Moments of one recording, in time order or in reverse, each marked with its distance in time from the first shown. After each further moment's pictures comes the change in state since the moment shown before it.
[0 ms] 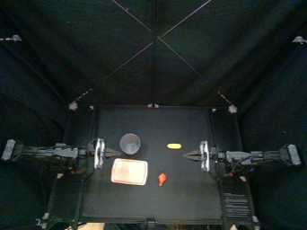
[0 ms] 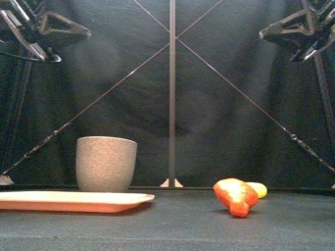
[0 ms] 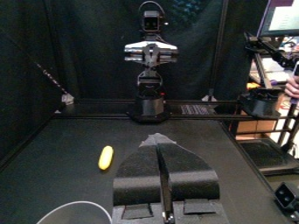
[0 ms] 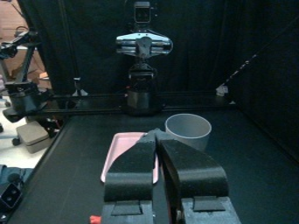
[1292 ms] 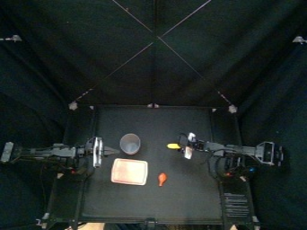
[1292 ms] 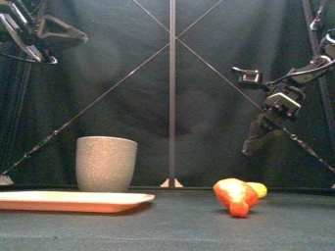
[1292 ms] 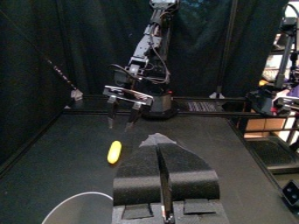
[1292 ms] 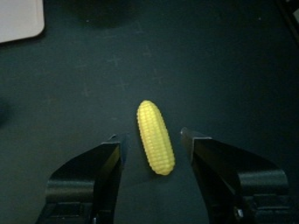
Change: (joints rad) left arm 0.055 -0.064 0.009 0.002 0.072 0.002; right arm -0.359 0.627 -0.172 -0.135 0.377 -0.011
